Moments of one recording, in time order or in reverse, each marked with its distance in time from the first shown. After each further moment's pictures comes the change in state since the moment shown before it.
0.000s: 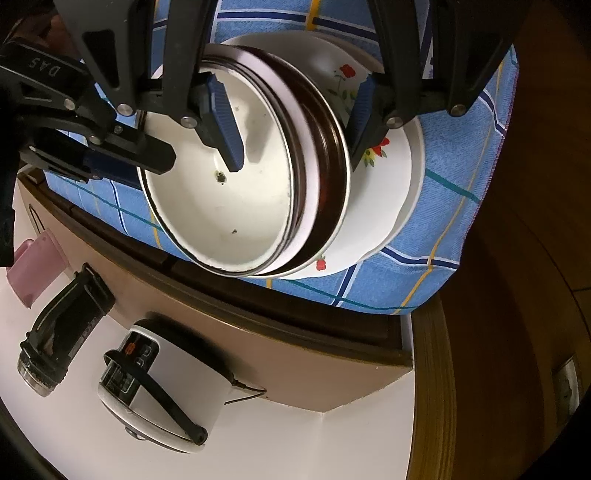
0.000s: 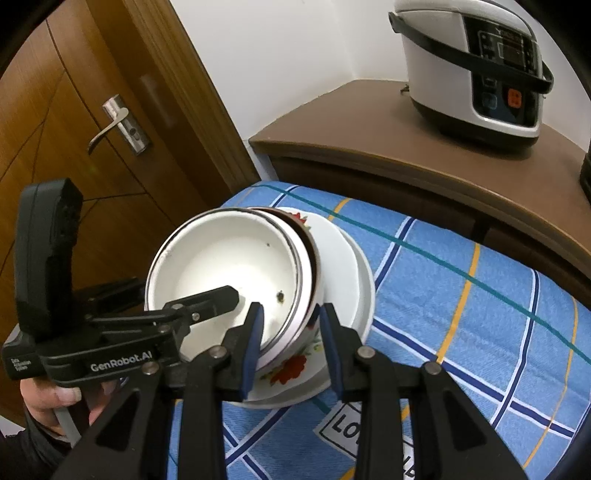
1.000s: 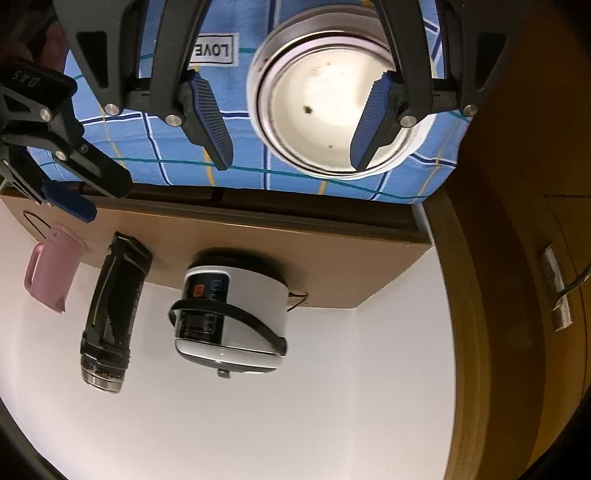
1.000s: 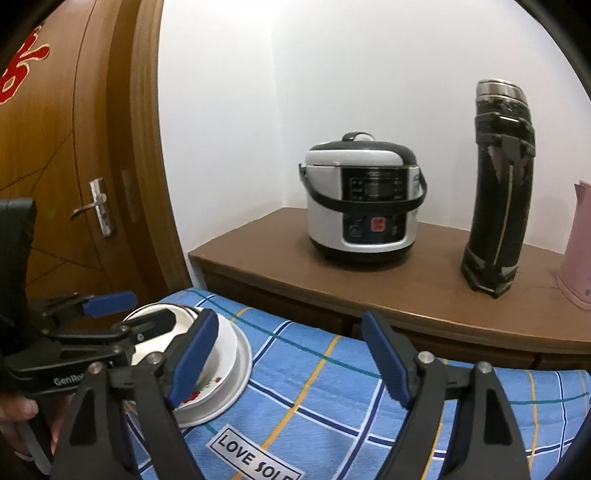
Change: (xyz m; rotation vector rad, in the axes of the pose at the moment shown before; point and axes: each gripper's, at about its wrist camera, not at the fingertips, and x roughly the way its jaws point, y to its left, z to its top) left arm -0.057 -0.094 -0.006 0.185 -0.361 0.080; right arm -0.123 -0.032 -0.035 -0.057 -0.503 -0.298
